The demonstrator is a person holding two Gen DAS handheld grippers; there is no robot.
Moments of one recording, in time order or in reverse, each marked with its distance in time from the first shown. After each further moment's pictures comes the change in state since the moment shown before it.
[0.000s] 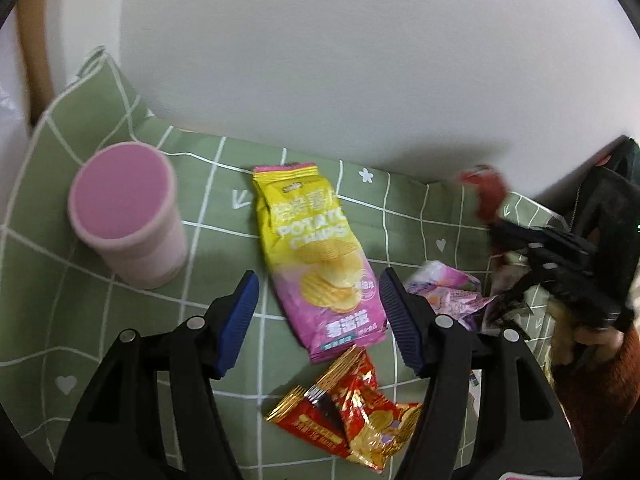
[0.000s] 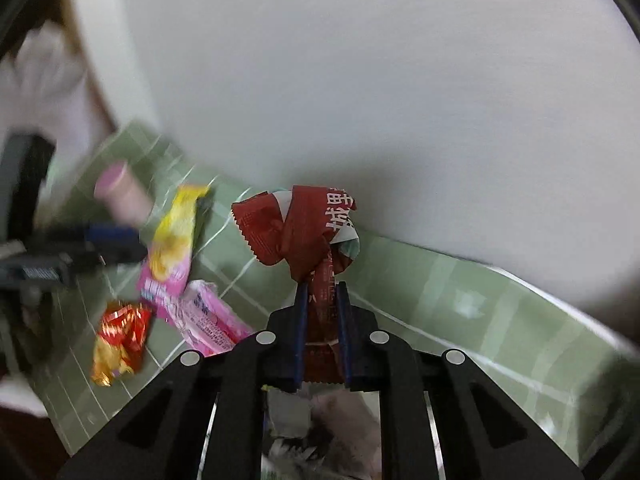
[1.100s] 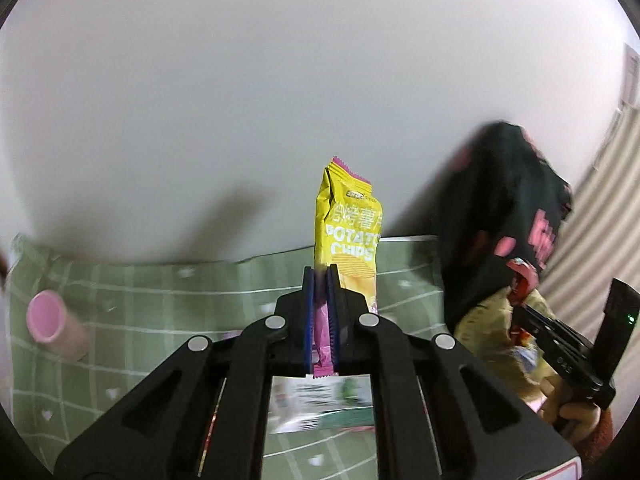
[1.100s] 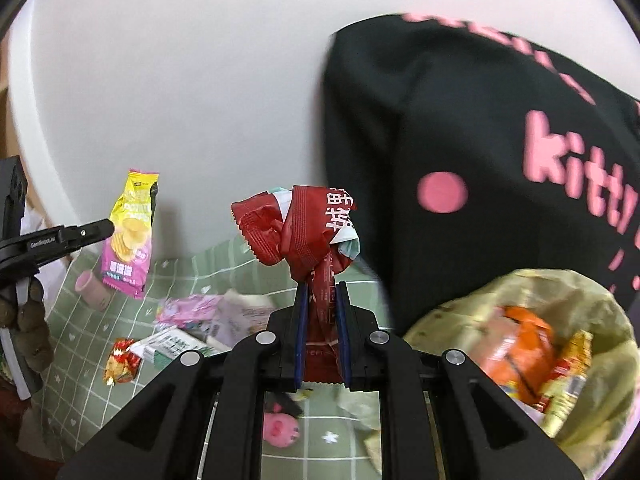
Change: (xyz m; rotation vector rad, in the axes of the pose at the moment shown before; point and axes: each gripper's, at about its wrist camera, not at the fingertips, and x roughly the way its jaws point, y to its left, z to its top) left arm -0.072 -0.165 0.025 0.264 -0.189 -0.231; right arm -0.205 -0.032 -0.126 0.453 -0.299 -0.377
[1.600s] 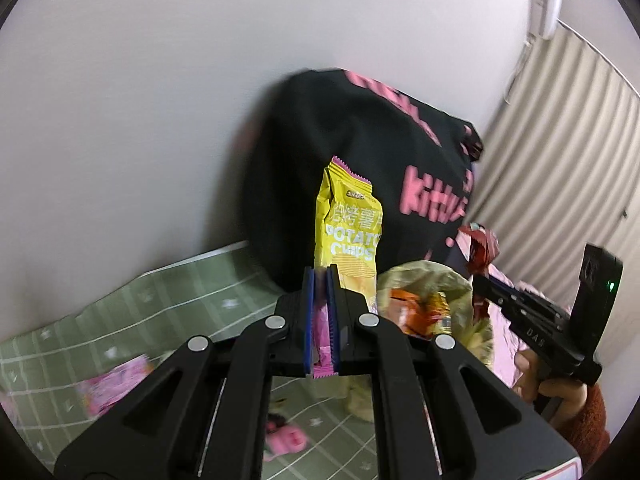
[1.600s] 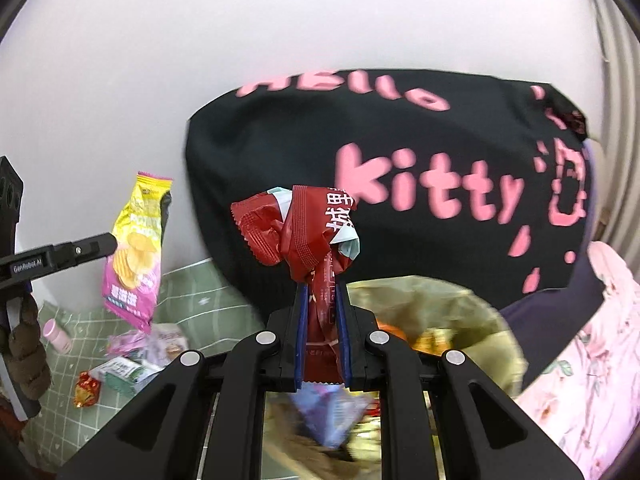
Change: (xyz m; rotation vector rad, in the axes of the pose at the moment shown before) left arm 0.034 -0.162 0.012 0.259 0.066 -0.290; right arm -0.083 -0.098 0.001 0.133 -0.114 -0.209
